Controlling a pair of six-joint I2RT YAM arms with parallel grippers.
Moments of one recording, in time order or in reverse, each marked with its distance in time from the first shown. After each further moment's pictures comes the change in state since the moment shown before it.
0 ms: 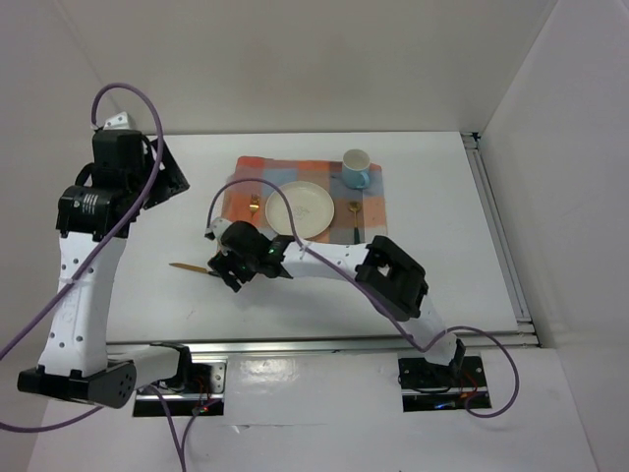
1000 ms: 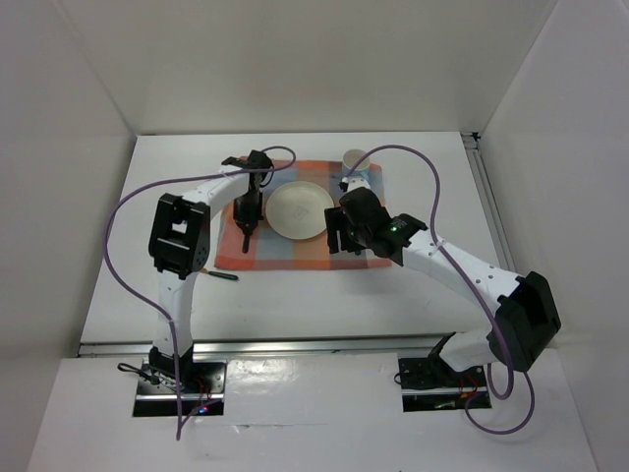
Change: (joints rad) left arm -0.216 0.975 0.090 0.112 0.069 0.134; right arm -0.377 -0.750 -0.522 -0.262 0.181 0.274
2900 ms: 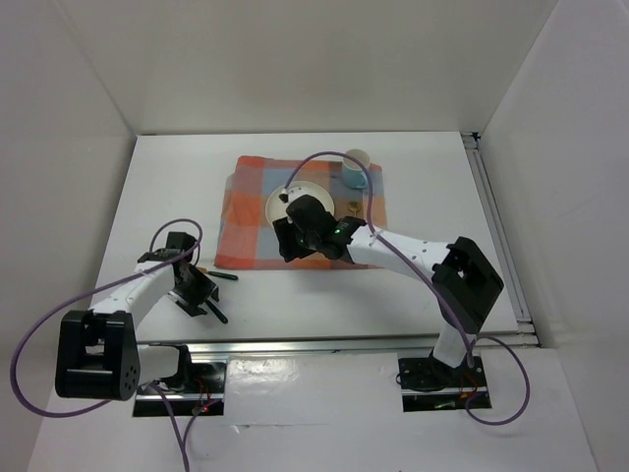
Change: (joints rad) left arm 0.300 -0.977 -1.172 0.231 0.180 -0.606; right arm 0.175 0.342 0.169 0.218 -0.103 -0.039
